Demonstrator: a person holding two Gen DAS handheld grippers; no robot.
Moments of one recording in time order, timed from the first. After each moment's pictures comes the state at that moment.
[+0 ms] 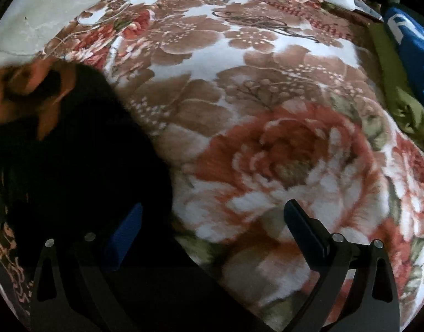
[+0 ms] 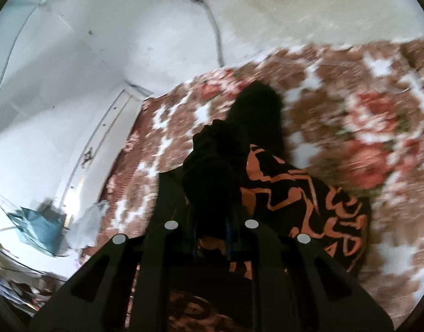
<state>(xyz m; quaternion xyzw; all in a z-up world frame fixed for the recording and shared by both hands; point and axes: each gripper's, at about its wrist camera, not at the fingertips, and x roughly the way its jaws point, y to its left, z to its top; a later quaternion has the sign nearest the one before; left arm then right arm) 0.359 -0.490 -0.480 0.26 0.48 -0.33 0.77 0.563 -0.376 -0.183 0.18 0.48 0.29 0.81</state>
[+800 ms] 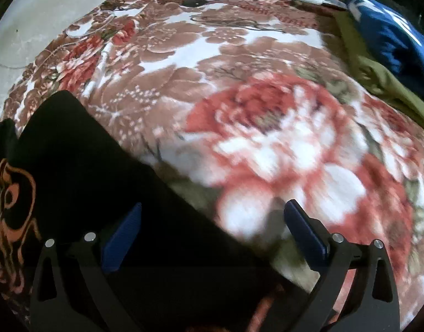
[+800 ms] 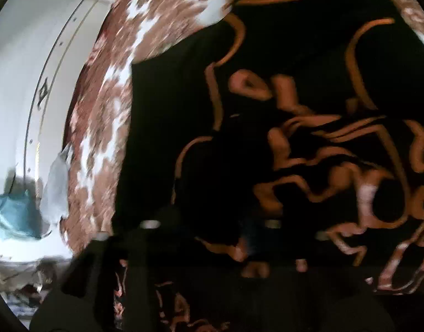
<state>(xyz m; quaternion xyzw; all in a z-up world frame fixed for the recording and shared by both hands) 0.320 -0.448 -0.479 0.29 0.44 -0.38 0.76 0.548 -0.122 -0.410 0.10 0.67 0.27 0.69</state>
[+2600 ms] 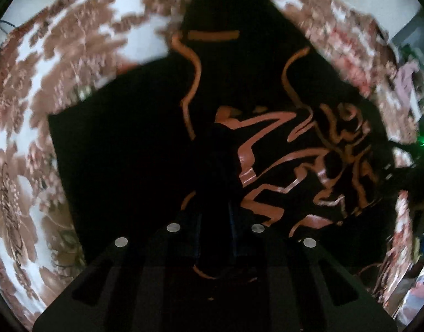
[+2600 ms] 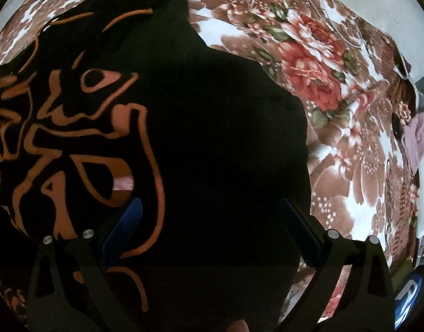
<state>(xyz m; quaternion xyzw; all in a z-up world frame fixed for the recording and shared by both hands) 0.545 0.008 -0.422 0.02 0.62 -0.13 0.78 0.533 -0.344 -0.435 -0.12 0.59 -0.01 0.80</state>
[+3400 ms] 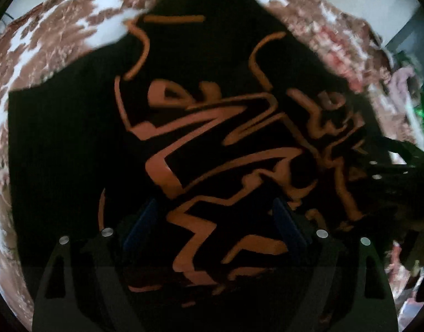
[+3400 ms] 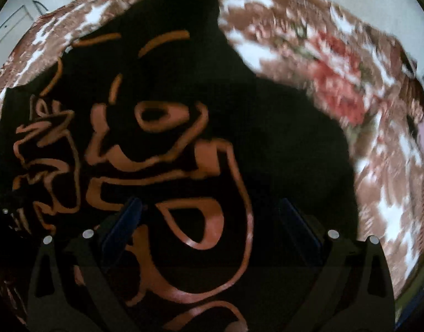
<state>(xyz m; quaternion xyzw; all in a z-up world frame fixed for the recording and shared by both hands) 0.521 -0.049 -0.455 -0.01 0.58 -0.14 0.80 0.538 -0.303 -0.444 -0.06 0.56 0.02 0.83</state>
